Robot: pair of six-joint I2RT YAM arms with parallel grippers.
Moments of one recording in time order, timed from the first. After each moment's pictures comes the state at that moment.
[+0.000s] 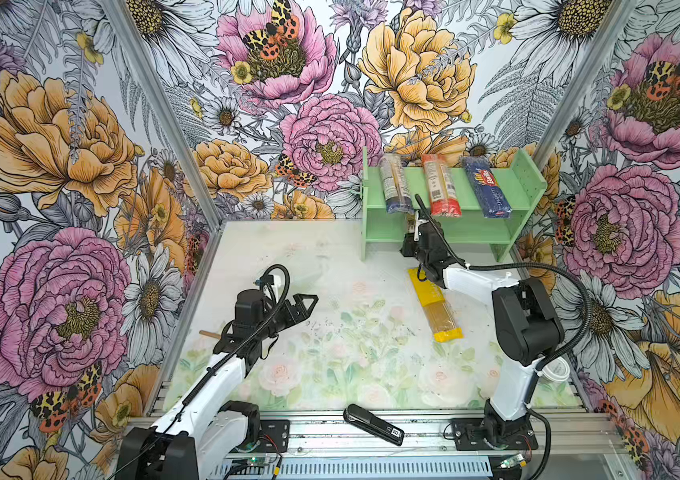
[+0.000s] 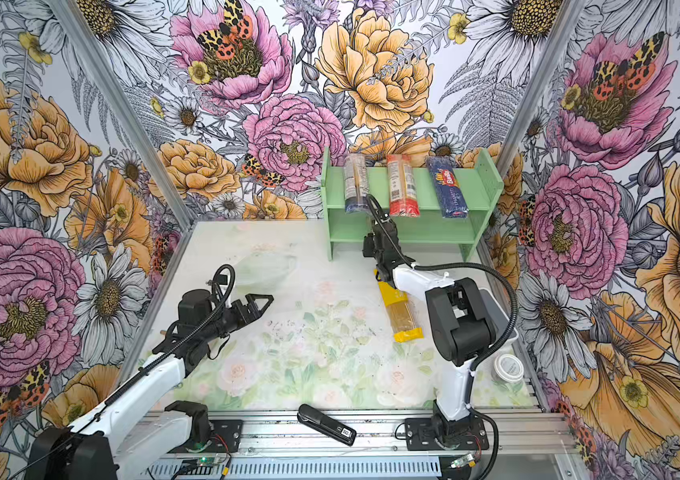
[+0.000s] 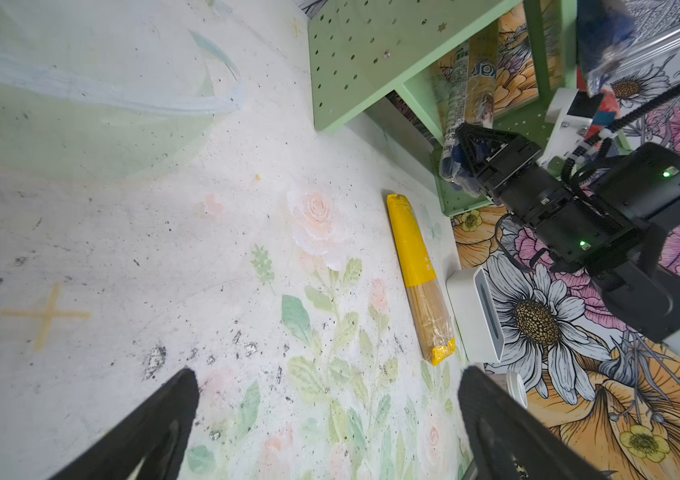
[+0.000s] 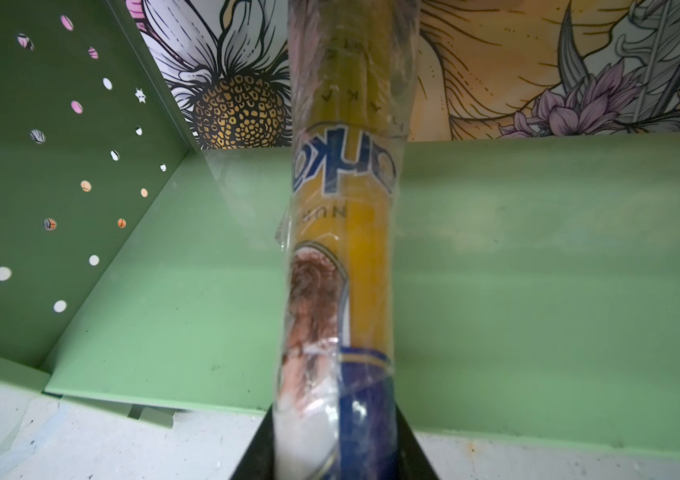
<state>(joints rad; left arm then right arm) -0.16 0.97 0.43 0.05 0.49 -0.71 0.32 1.88 1.25 0.20 0.18 0.20</state>
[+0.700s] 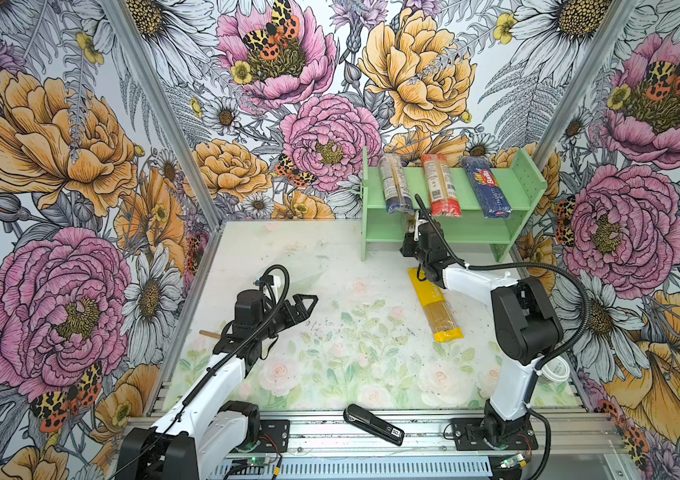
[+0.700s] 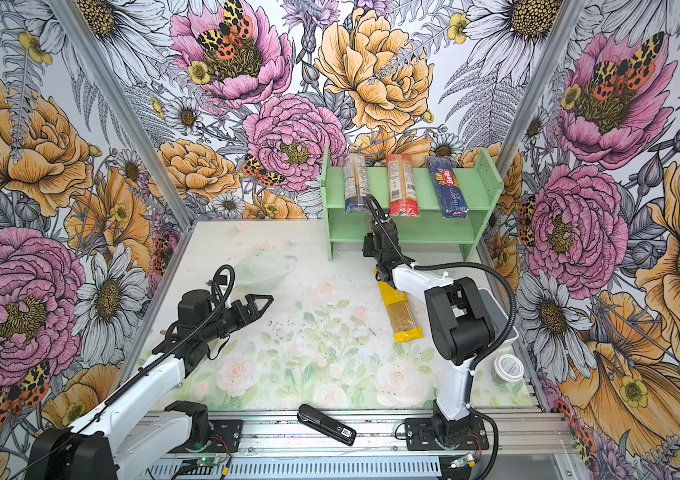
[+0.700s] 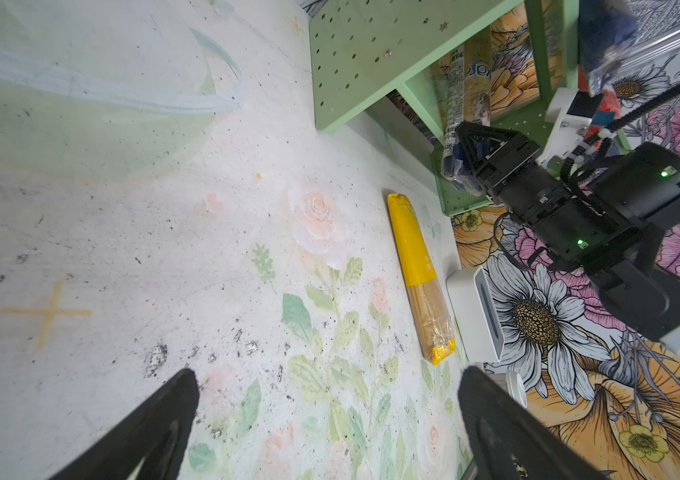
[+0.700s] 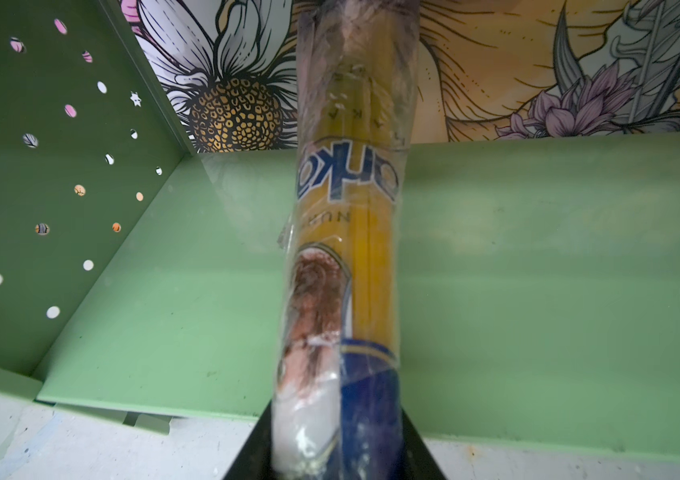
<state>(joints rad) -0.16 0.97 0.43 0.04 0.50 -0.71 0.32 1.89 1.25 0.21 0.19 0.20</state>
